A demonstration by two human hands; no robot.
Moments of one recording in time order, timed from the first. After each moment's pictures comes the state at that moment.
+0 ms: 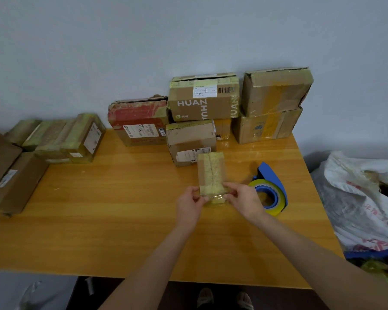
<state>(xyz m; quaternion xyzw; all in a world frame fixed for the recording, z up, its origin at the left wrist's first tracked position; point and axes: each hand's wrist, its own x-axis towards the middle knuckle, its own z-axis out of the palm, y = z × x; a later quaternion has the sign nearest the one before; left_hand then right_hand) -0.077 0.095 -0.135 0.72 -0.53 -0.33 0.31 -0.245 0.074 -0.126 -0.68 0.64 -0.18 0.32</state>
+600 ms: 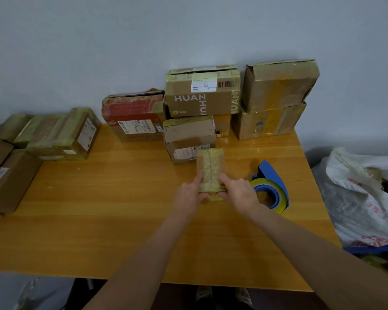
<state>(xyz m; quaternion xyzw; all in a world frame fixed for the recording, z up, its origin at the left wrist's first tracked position) -0.066 0.059 -0.137 0.67 -0.71 -0.20 0.09 -0.239 0.043 -0.140 -0.78 0.59 -0.05 0.19</state>
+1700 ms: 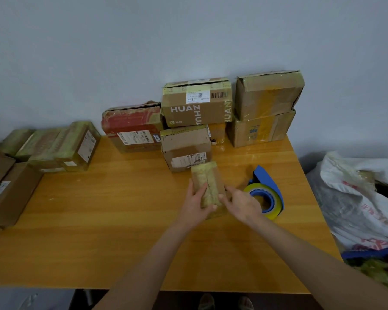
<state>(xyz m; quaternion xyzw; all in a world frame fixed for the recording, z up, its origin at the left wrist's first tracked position) -0.080 0.079 -0.133 0.63 -0.69 -0.33 0.13 -0.244 0.068 -0.117 -0.67 0.68 -0.04 0.30</state>
